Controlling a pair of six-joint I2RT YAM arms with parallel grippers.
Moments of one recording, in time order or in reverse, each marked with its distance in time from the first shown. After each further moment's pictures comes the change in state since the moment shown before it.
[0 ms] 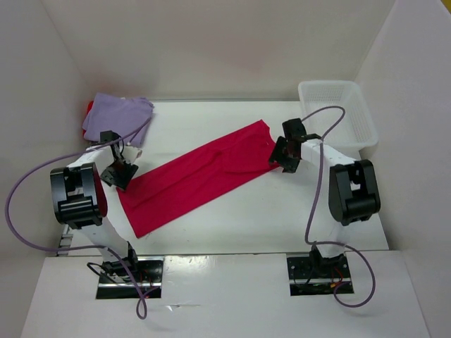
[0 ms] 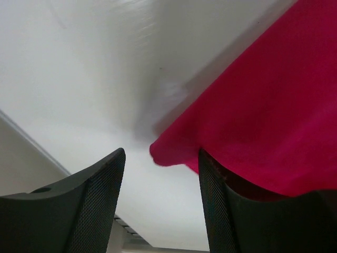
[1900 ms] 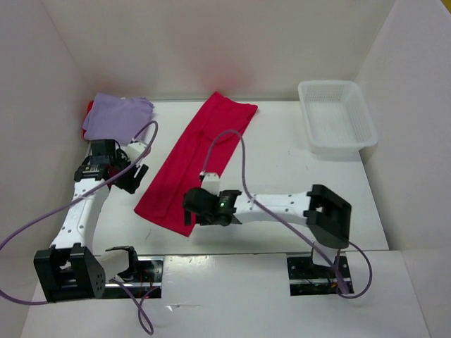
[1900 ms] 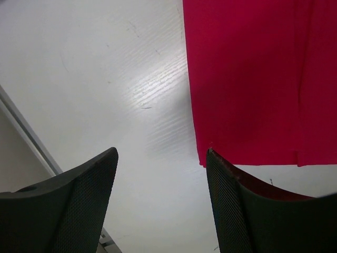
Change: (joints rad) left arm -0.120 -0.625 -0.187 -0.042 0.274 0.018; right arm 1.019 0.000 0.072 -0.005 0.374 0.416
